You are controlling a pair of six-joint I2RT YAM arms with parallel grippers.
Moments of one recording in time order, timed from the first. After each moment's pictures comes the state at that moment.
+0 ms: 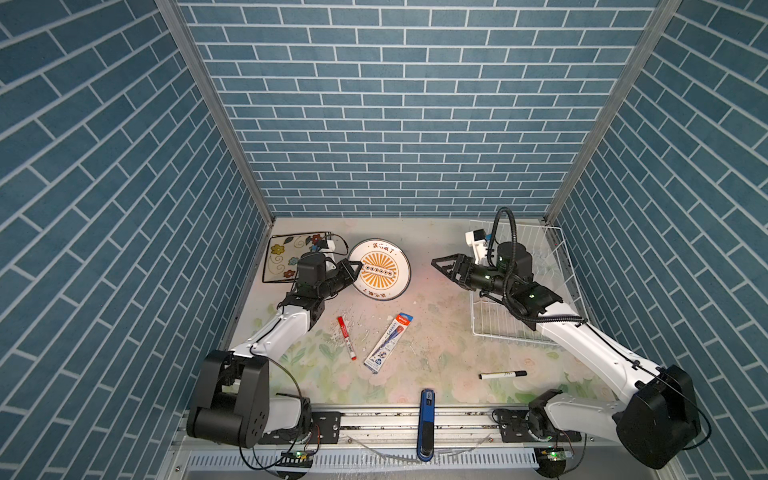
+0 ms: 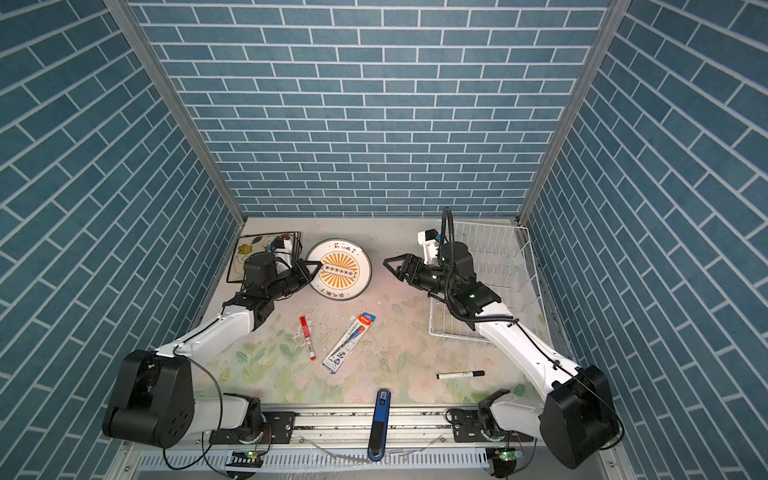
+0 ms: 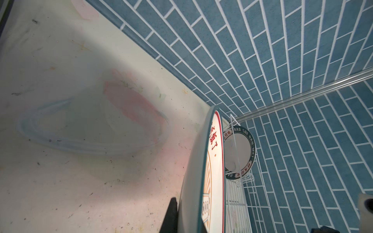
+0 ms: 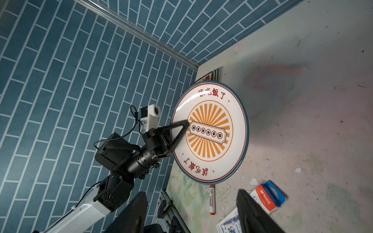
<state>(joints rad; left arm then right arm) -0.18 1.35 0.72 0.22 0.41 -0.81 0.53 1.22 0.92 0.00 -0.54 0.89</state>
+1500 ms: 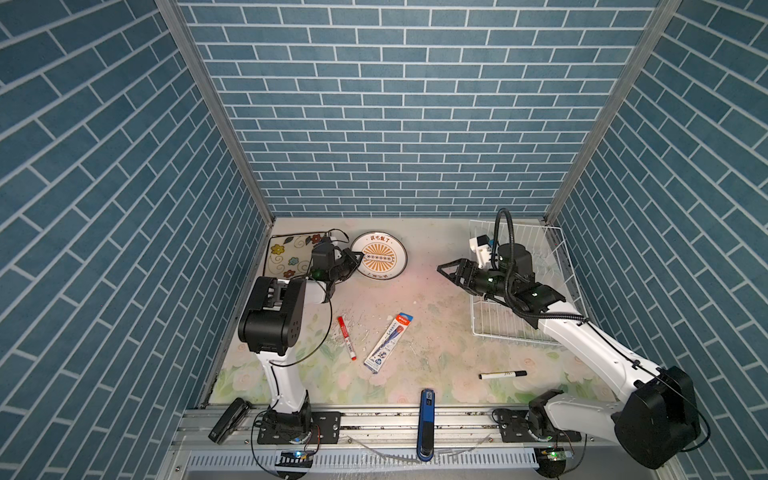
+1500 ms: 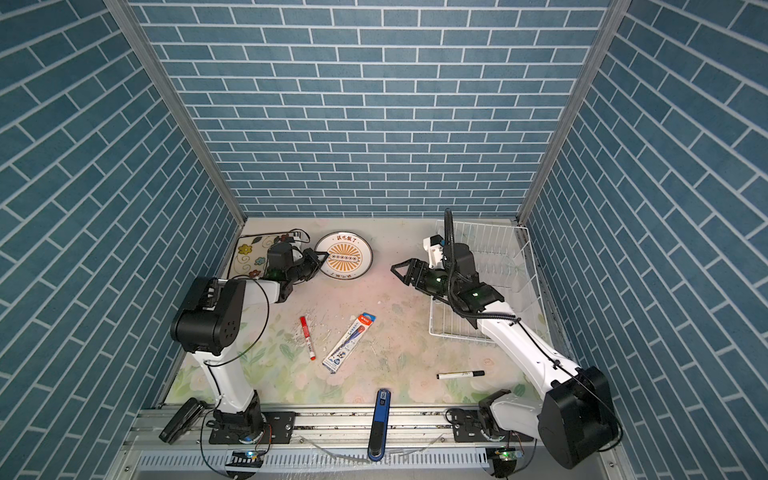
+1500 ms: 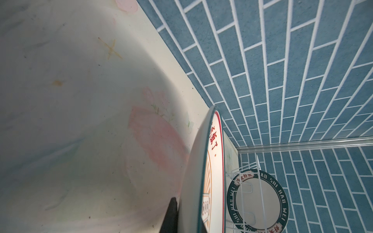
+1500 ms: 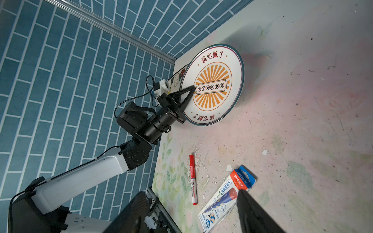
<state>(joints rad) -0.12 1.91 0.94 0.57 0.44 -0.99 0.49 1.23 0.91 -0.13 -0.53 0.83</state>
